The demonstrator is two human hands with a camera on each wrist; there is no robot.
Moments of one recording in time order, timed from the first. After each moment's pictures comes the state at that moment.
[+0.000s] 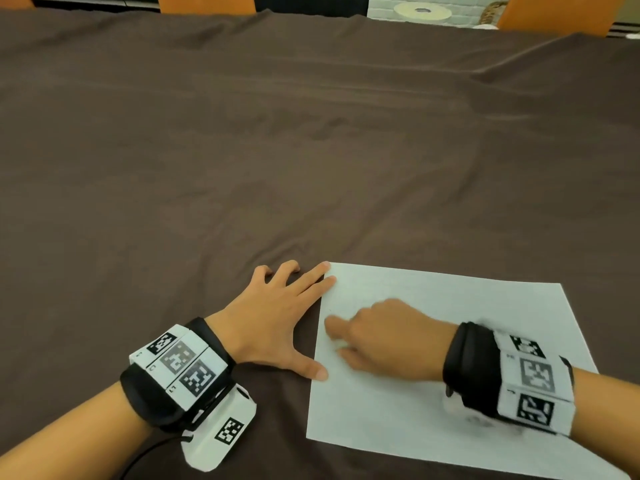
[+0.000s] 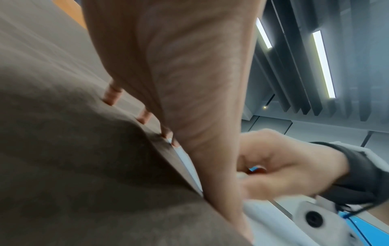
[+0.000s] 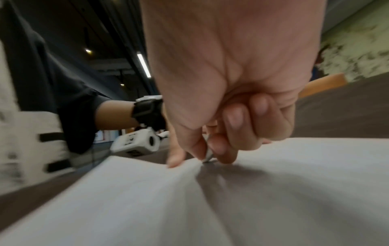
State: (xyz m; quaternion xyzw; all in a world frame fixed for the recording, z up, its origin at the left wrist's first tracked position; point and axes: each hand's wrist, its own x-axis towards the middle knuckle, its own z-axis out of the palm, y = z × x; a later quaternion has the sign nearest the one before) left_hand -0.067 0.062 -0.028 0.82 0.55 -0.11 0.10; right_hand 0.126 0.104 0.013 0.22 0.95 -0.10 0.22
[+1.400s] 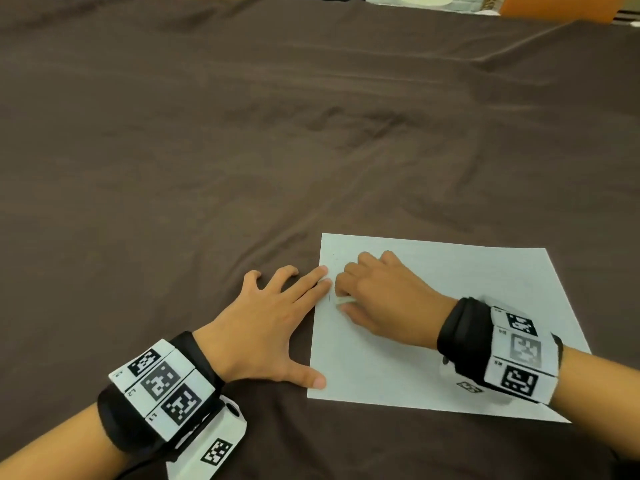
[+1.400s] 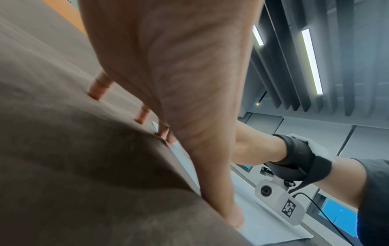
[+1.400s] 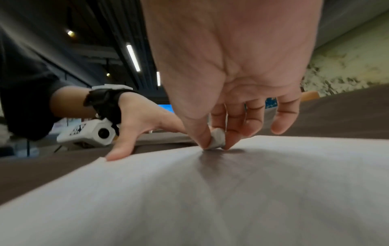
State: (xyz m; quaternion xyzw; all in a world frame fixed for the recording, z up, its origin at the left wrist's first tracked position) left_hand -0.061 0.050 -0.026 0.82 0.56 -0.11 0.12; right_hand 0.131 0.131 0.005 0.27 0.95 -0.05 0.11
